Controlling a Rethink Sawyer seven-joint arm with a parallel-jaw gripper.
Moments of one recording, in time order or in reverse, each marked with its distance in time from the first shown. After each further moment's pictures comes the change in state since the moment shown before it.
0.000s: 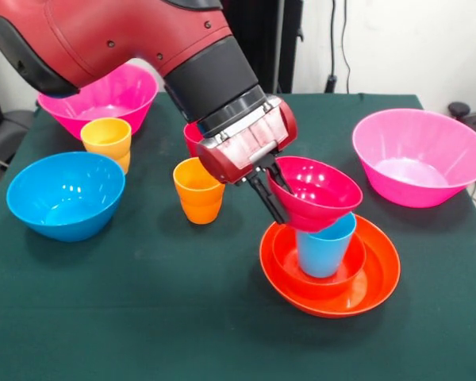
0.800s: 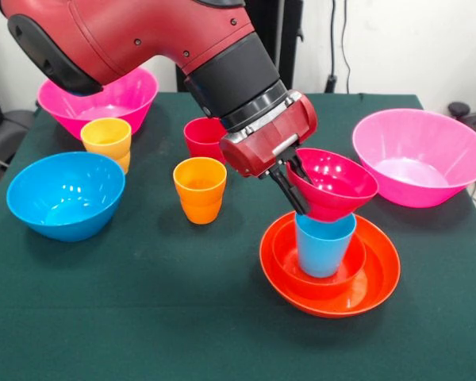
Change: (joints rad) arm 0.023 -0.017 -0.015 0.032 0.010 0.000 0.000
